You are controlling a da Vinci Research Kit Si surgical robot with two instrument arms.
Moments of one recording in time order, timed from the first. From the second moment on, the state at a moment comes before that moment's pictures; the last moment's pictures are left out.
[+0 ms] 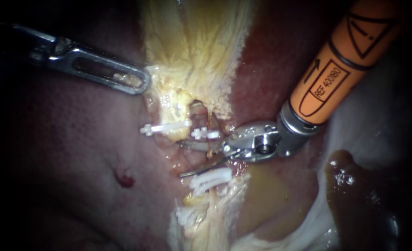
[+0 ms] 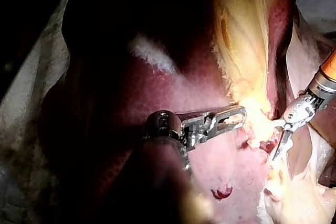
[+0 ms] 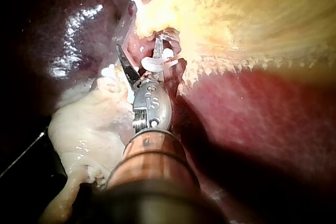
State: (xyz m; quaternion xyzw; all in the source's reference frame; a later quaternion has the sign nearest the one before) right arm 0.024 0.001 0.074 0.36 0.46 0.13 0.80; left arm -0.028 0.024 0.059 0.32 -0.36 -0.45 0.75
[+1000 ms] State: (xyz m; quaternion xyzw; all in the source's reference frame) right arm 0.025 0.000 0.071 0.42 0.50 0.11 0.75; left arm -0.028 0.024 0.059 0.32 -0.36 -0.45 0.75
